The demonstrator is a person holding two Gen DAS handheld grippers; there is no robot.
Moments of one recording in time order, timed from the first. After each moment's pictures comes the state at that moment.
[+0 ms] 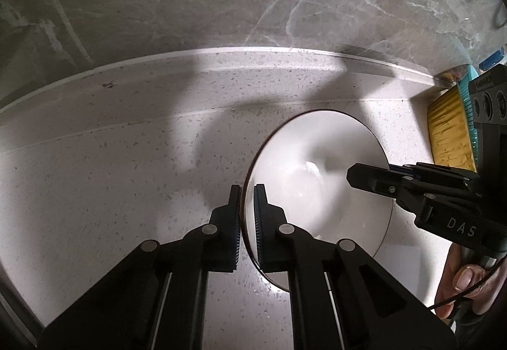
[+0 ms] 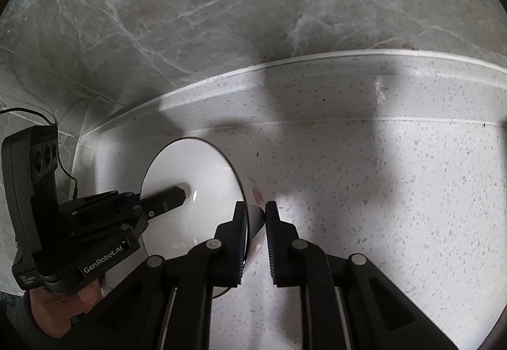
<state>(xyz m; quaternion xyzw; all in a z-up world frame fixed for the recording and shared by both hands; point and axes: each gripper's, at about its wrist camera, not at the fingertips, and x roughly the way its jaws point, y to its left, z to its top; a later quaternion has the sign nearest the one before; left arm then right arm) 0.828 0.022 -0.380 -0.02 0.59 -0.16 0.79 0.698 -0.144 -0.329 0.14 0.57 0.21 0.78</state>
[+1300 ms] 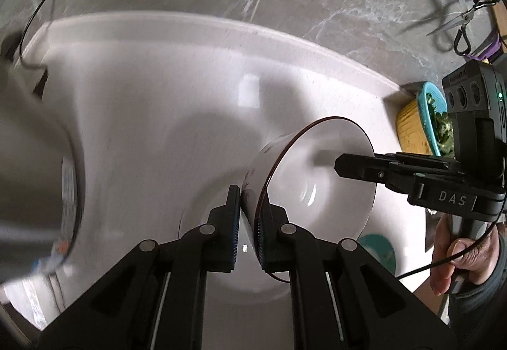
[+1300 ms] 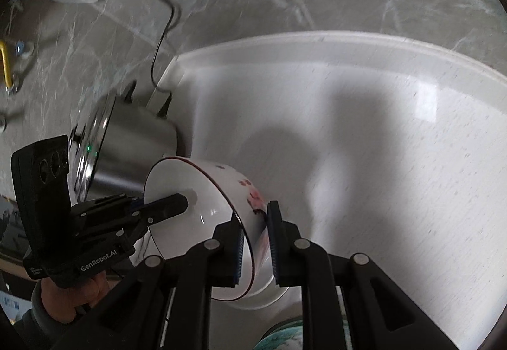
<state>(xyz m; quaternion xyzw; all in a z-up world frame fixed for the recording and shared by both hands) 0.560 0.157 -0.266 -0.13 0.56 -0.09 0.82 0.556 -0.057 -0.245 0.07 0.57 0.35 0.74</state>
